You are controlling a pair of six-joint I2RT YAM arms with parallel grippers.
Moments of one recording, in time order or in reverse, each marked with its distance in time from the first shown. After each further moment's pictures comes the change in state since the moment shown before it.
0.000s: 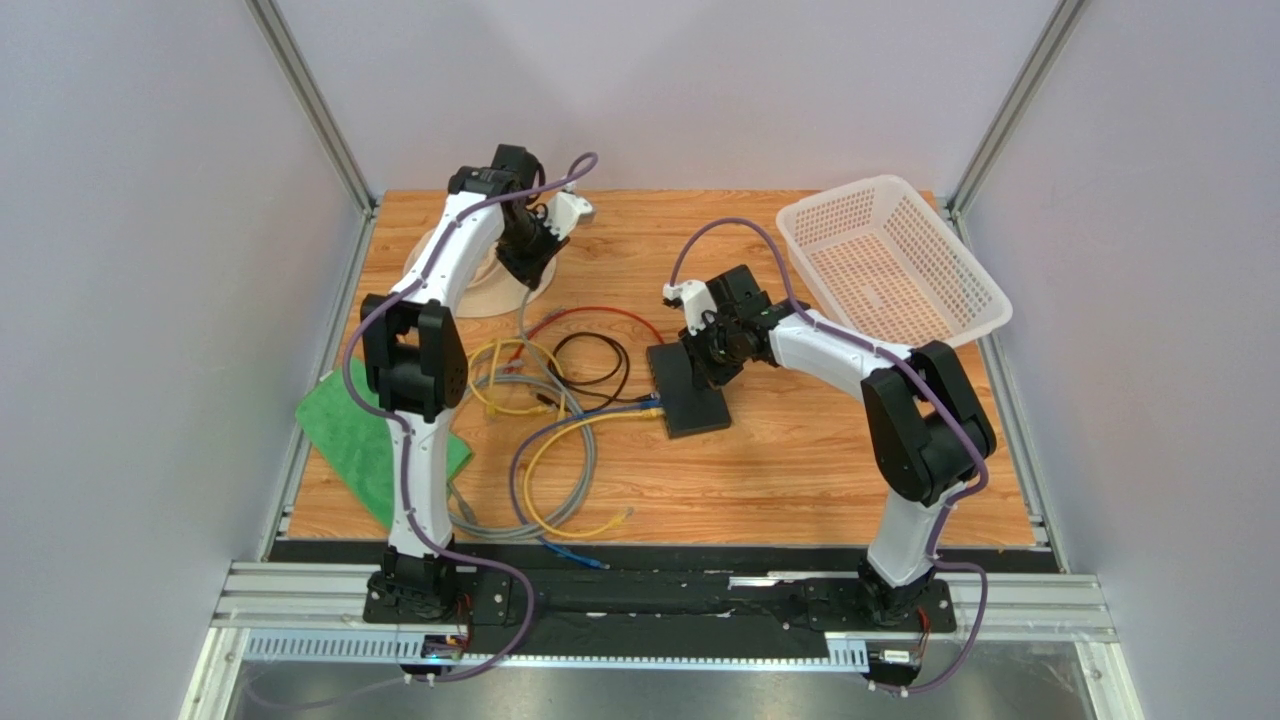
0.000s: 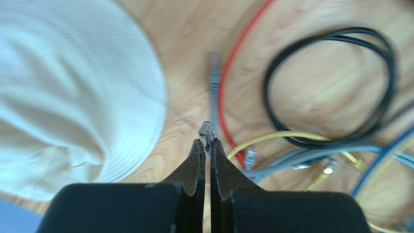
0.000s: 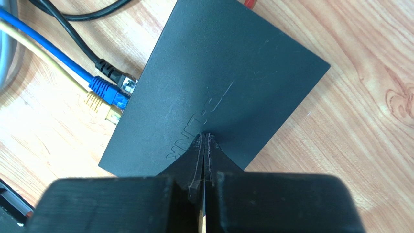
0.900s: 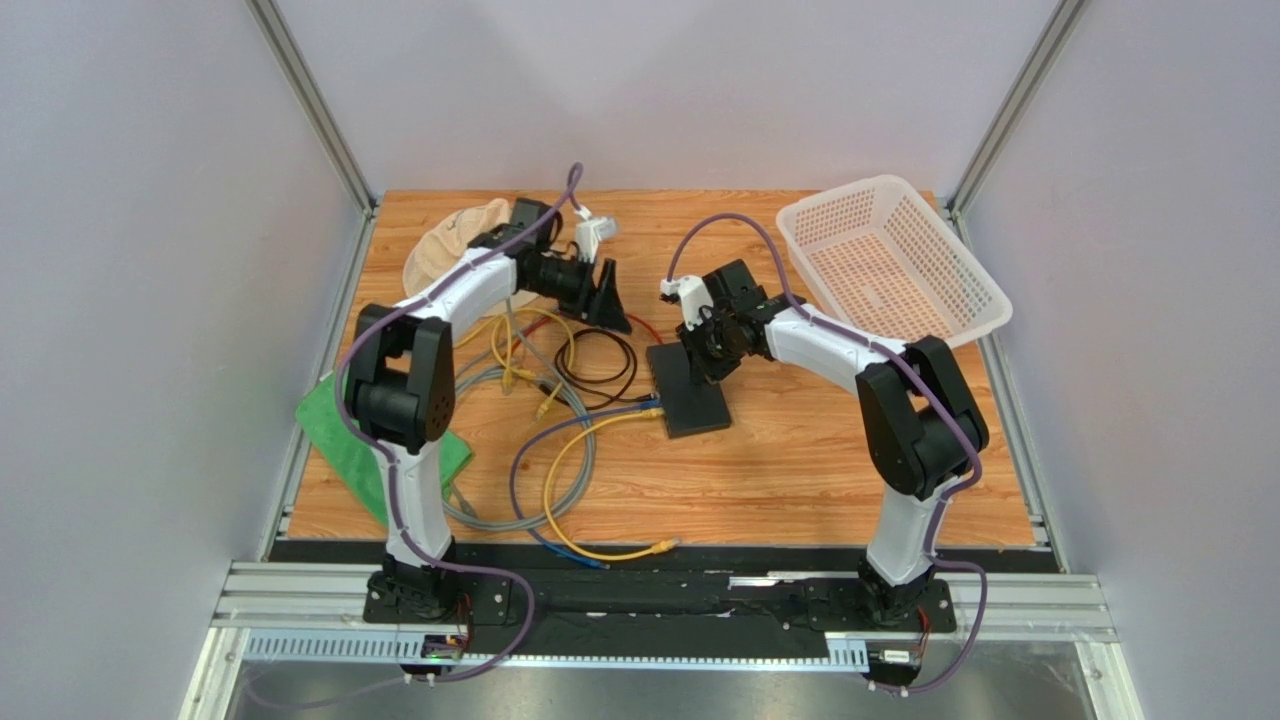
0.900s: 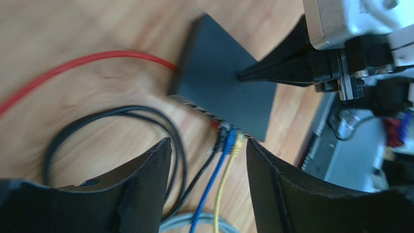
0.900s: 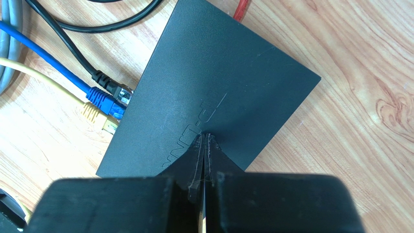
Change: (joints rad) left arm -0.064 -0.219 -0.549 0.568 0.602 -0.564; right arm 0.001 0.034 0.050 -0.021 0.006 0.000
